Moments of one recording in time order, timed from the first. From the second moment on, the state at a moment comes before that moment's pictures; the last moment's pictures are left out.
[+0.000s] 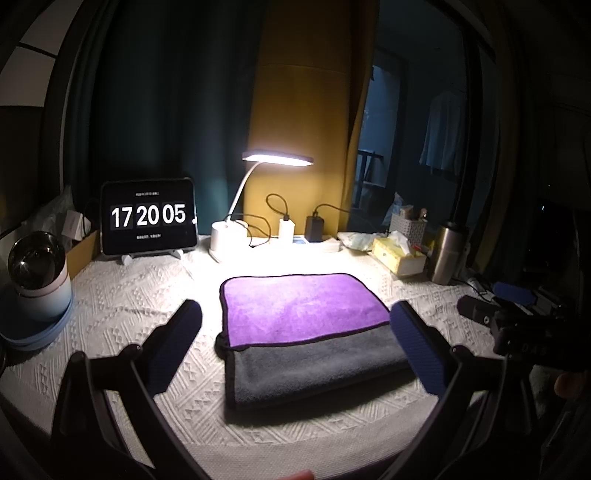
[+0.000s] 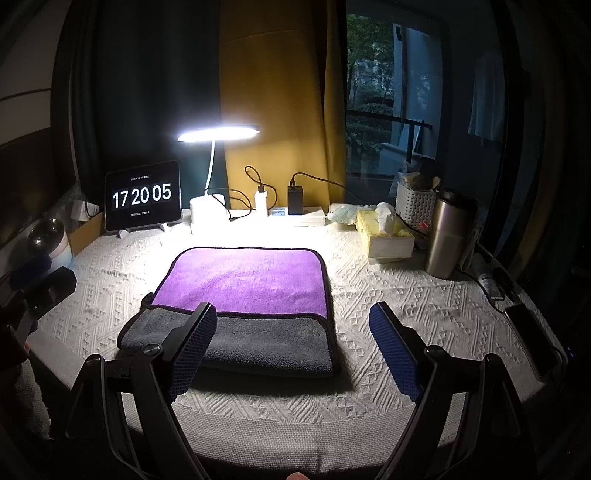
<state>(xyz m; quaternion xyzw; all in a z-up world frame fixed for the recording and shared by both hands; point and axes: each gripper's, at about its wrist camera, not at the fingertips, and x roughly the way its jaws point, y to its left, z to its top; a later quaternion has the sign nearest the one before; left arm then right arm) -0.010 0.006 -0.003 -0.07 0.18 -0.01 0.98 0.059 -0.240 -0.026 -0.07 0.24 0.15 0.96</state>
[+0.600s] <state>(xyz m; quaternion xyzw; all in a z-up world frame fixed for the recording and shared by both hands) -0.007 0.004 -0.005 -0.07 0.18 -0.02 0.98 0.063 -0.240 -0.030 -0.07 0.25 0.15 0.95</state>
